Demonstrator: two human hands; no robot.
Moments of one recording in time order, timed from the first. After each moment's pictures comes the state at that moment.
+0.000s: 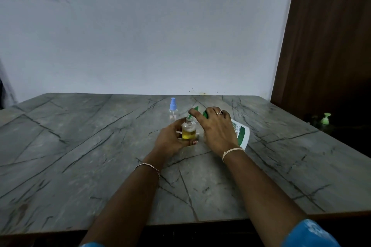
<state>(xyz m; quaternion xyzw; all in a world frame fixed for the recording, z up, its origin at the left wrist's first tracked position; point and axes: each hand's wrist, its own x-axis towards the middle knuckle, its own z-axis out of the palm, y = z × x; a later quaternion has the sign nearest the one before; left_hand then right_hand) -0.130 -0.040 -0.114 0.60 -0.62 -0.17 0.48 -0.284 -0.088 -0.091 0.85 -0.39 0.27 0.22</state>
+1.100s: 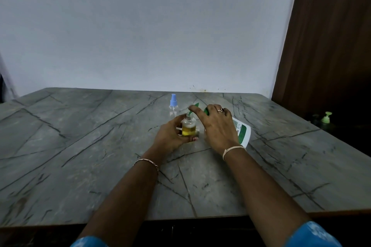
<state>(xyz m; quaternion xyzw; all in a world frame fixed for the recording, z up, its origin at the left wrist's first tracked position) -0.130 -0.039 -0.113 0.60 -0.62 -0.17 0.47 -0.286 -0.082 -0.090 0.85 -0.40 0.27 0.20</state>
